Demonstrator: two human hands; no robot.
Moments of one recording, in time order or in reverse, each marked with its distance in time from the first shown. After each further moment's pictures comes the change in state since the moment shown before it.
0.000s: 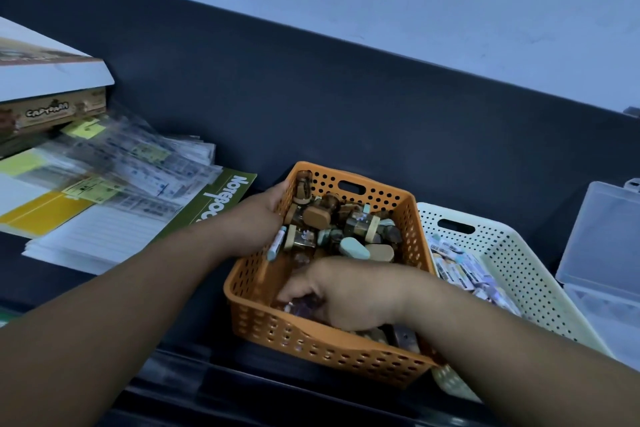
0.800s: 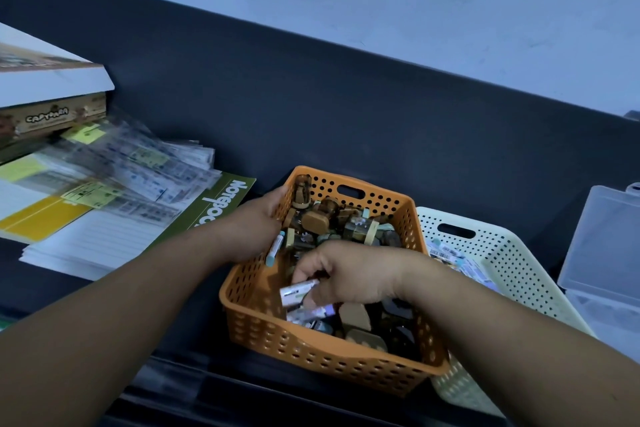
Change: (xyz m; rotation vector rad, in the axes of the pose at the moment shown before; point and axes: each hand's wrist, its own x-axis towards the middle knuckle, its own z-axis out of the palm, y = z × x) left_hand 0.002 0.000 0.001 0.040 0.019 0.004; right_hand 0.009 0.025 -0.013 0.224 0.040 0.041
